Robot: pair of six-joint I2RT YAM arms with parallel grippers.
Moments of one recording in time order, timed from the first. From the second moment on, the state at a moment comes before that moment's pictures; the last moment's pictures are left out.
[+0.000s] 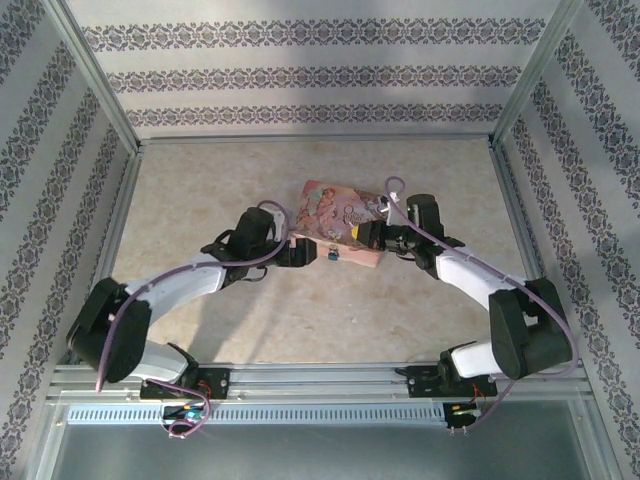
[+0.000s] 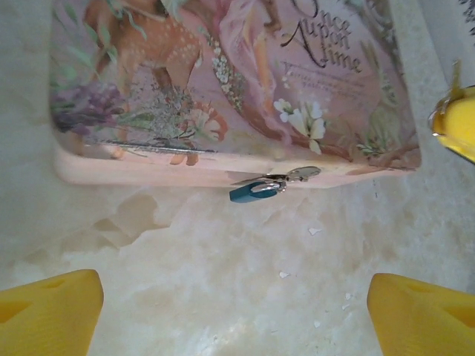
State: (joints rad) left arm -0.55 1.44 0.80 -0.07 0.29 -0.56; right arm 0.28 1.41 0.70 0.11 -0.71 0.58
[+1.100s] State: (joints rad) left arm -0.48 1.78 1.00 0.08 0.42 -0.62; right arm 0.33 1.55 0.73 0.16 -0.67 0.58
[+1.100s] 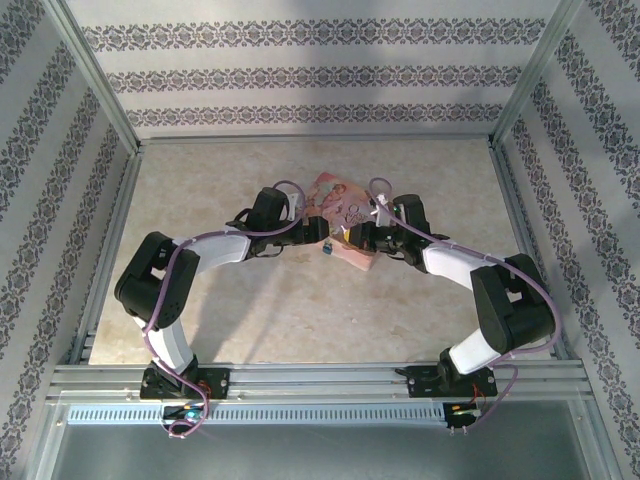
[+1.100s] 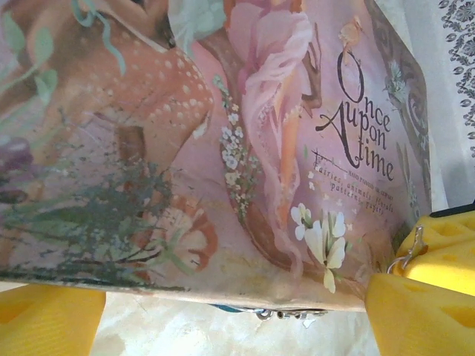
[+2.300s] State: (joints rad) left arm -0.56 1.78 0.84 0.23 0.45 -0.35; right arm 0.33 1.55 0.73 0.17 -0.64 0.60
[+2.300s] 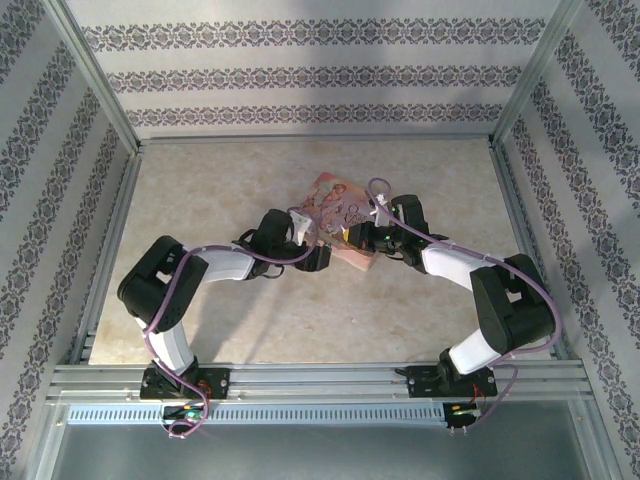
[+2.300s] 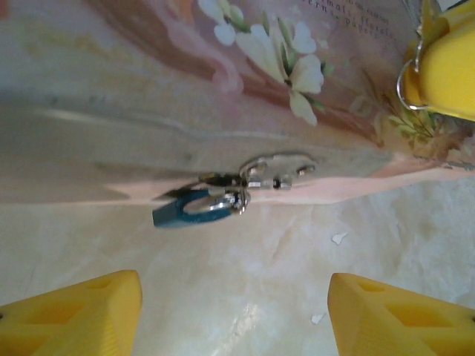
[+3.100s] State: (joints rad) left arm -0.59 1.89 0.94 0.25 0.44 -0.33; right arm 0.33 1.55 0.73 0.17 -0.64 0.60
